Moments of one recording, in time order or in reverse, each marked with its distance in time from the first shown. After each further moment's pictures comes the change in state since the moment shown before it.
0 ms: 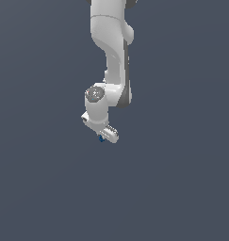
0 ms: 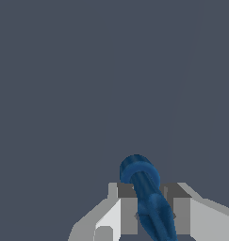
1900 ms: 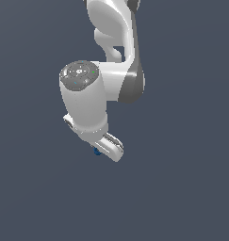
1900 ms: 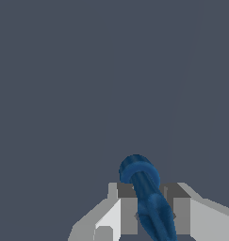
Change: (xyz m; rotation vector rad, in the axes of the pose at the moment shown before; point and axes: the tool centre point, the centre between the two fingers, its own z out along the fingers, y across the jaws) arm 0.112 -0.091 -0.160 -0.001 0.001 0.000
